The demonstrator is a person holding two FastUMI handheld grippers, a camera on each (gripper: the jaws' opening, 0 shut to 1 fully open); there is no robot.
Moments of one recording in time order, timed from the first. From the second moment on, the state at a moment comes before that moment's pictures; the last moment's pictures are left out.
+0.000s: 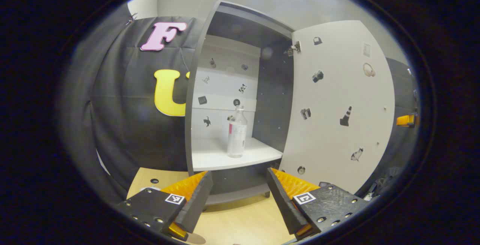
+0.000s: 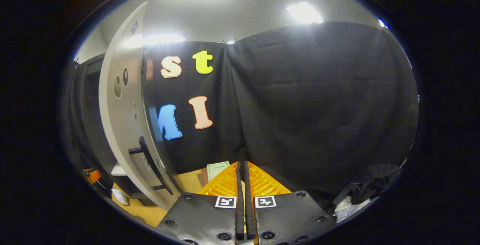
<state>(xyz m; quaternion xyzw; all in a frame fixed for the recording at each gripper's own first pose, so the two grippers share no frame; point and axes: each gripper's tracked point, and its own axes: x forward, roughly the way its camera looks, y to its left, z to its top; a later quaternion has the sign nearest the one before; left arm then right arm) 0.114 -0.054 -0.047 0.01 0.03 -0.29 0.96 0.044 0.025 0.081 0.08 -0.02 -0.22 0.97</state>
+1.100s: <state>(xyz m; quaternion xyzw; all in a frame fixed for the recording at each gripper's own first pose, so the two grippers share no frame) 0.291 -0.159 -0.017 0.01 0.00 -0.24 0.97 0.214 -0.039 0.075 0.06 -0.02 -0.18 0.98</state>
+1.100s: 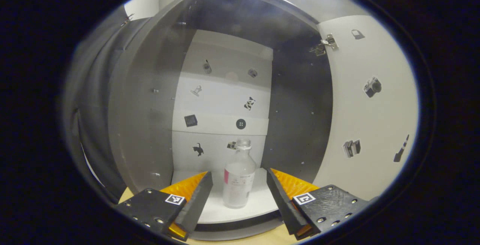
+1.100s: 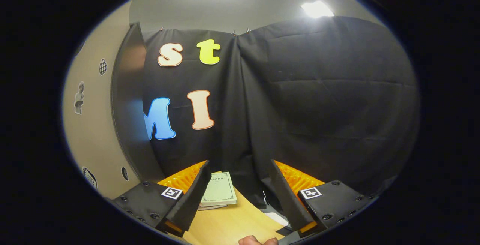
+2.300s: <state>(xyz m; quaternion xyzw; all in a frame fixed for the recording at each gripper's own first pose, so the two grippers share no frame) 0.365 -0.195 -0.054 -0.02 0.02 -0.24 0.97 0.276 -0.066 0.042 0.09 0.03 -0.16 0.98</state>
